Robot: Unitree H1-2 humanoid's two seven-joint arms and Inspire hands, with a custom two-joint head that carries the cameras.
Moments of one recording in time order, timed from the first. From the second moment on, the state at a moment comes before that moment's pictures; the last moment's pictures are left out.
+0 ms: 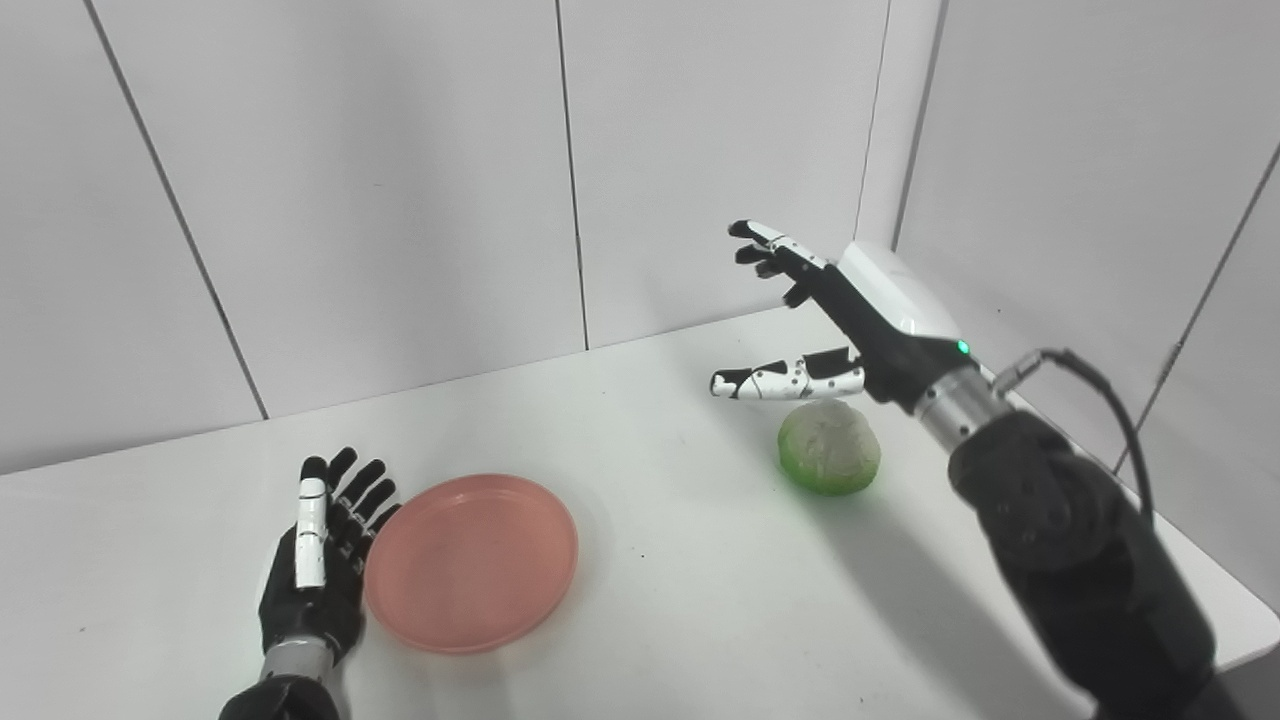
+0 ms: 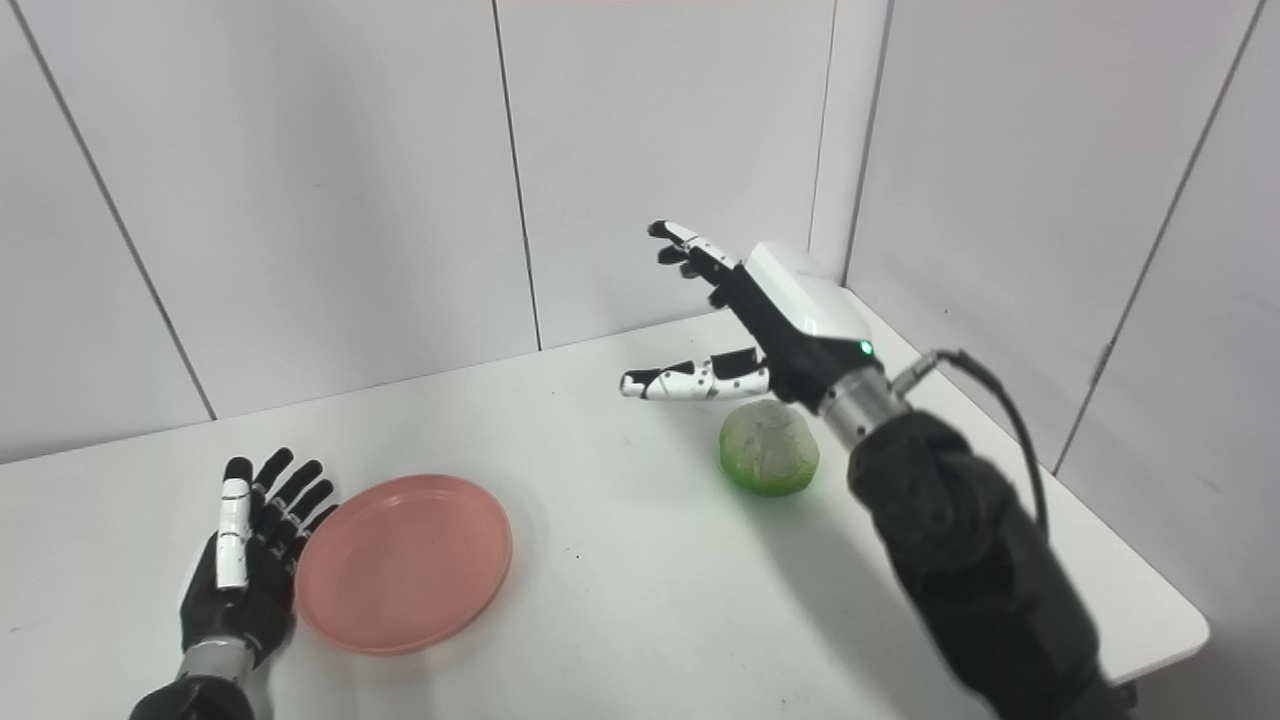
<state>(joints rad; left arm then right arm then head) -0.47 -0.06 0.13 0.40 -0.28 0.16 -0.08 -0.45 -0.66 0.05 -0.38 -0.61 0.39 0.46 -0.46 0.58</state>
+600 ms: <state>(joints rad) -0.46 -0.08 0.14 0.37 -0.30 0.19 -0.07 -0.66 -0.79 0.32 0.09 -0.73 0.42 0.84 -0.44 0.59</state>
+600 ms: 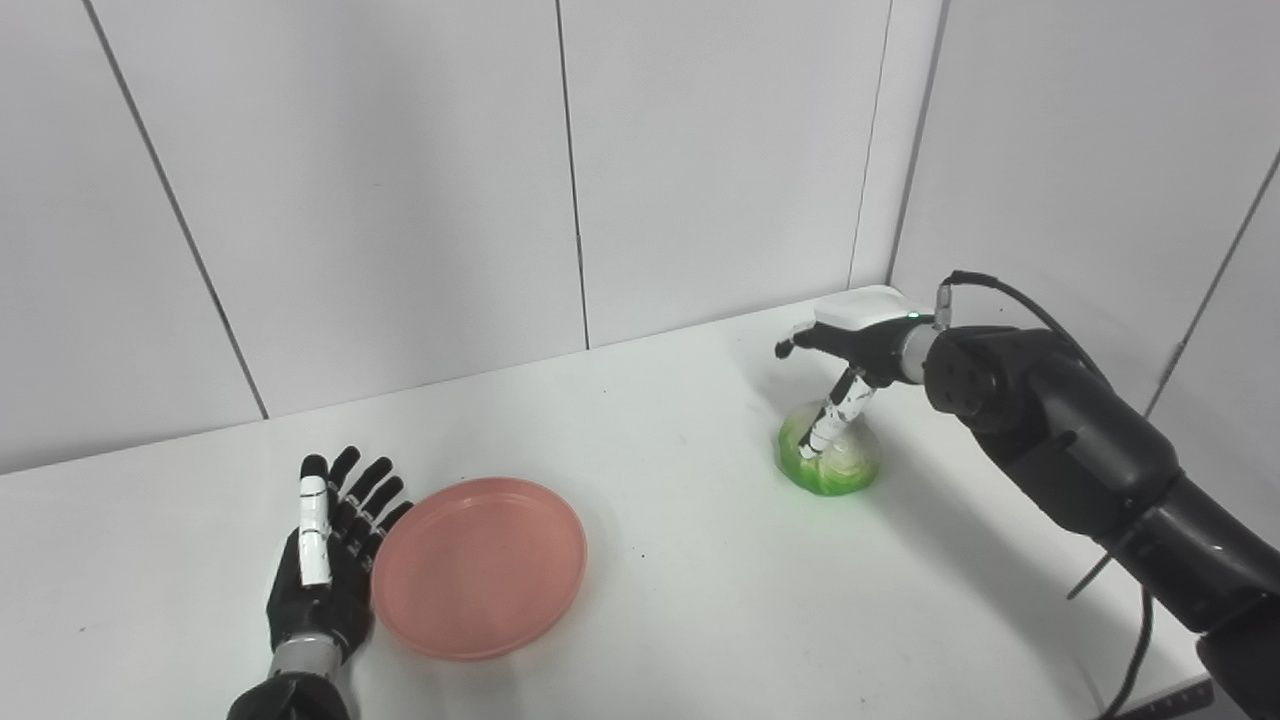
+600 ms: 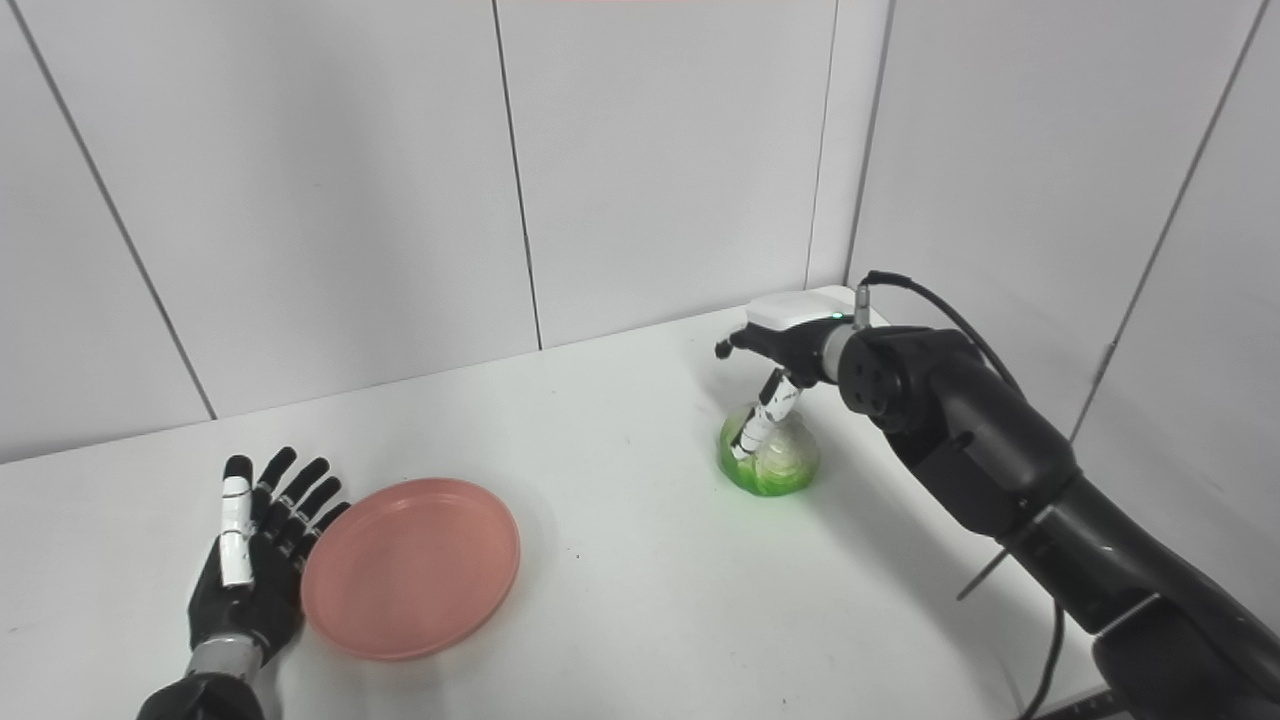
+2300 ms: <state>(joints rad) -0.46 -0.09 0.15 0.36 -0.31 0.23 -0.05 -0.52 -0.63 0.16 0.16 -0.38 0.08 0.45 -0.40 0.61</state>
